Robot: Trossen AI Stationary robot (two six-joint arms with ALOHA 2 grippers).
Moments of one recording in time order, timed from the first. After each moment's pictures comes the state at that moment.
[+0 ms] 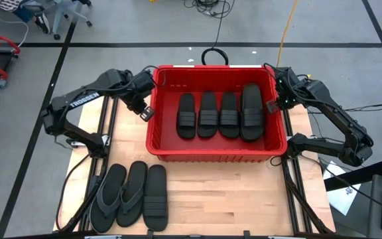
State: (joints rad) left arm 0.48 1.42 1.49 -1.44 0.00 -0.35; right arm -0.95 0.99 1.04 -1.29 0.18 0.22
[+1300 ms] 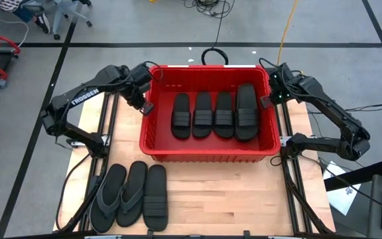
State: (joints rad) left arm 0.60 1.42 1.44 -1.35 0.06 -0.25; right arm -0.95 1.08 1.04 -1.12 0.14 0.18
